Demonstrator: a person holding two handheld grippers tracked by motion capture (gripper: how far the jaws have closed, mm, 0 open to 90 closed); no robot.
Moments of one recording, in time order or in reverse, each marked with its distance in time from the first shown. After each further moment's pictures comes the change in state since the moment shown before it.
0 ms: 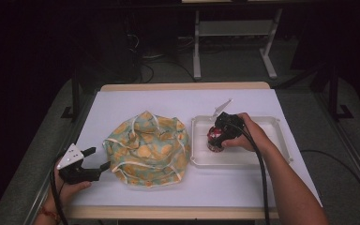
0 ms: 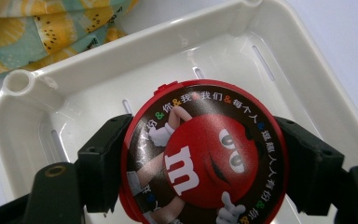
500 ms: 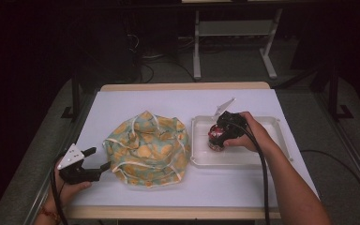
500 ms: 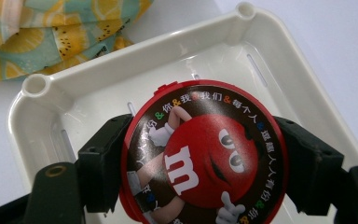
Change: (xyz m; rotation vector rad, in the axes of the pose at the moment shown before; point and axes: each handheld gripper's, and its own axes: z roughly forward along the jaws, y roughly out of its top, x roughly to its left) left arm -0.001 0.000 0.000 0.005 -0.001 0.004; right arm 0.003 0.001 -0.013 -0.025 -0.011 -0.013
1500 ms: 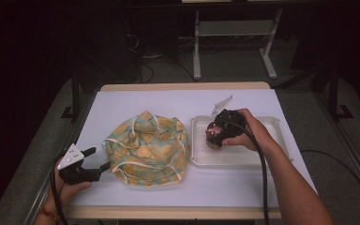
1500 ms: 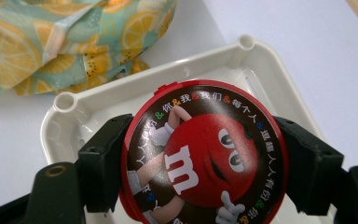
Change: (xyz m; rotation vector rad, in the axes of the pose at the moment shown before) left arm 0.000 0.000 0.000 -0.003 0.001 -0.001; right arm 0.011 0.015 -0.018 -0.024 -0.022 -0.049
